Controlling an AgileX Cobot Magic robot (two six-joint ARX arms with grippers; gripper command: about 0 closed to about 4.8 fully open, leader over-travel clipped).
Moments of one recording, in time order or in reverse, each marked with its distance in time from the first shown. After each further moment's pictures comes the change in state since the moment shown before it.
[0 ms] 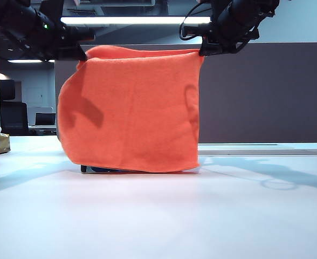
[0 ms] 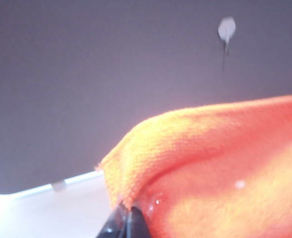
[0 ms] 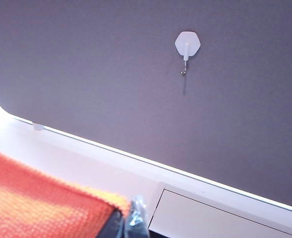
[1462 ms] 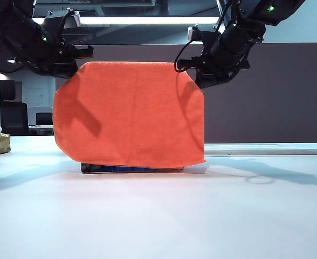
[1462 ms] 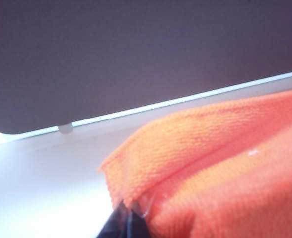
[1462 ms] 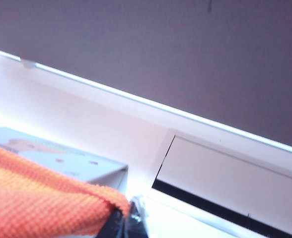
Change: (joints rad) left arm -0.003 0.004 0.003 -0.183 -0.072 0.000; right arm -0.006 0.140 0.112 -0.184 -0.023 0.000
